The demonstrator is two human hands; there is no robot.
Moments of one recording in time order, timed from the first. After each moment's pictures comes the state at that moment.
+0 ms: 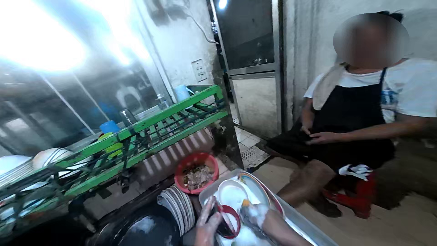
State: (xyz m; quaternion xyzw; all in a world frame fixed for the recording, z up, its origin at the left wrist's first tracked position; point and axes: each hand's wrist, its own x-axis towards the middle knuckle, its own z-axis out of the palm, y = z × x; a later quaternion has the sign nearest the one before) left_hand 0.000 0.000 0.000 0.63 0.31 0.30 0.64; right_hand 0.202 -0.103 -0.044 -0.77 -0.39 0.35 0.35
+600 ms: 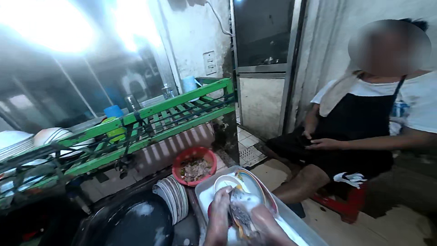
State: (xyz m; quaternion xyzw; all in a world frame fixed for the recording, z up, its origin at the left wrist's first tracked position) left_hand 0.056 -0.024 0.005 0.63 0.29 0.31 0.65; right_hand 0.148 -0.111 0.022 -0.62 -0.27 0.39 0.63
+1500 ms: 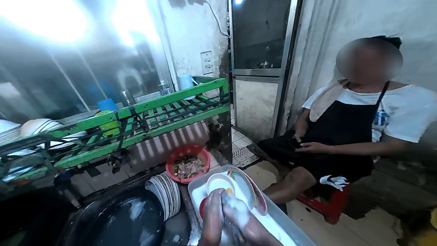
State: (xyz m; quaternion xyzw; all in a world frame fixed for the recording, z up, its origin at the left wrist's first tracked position) left_hand 0.055 -0.037 -0.005 0.68 0.29 0.36 0.57; right_hand 0.149 -0.123 0.013 -0.61 -0.43 0.37 0.56
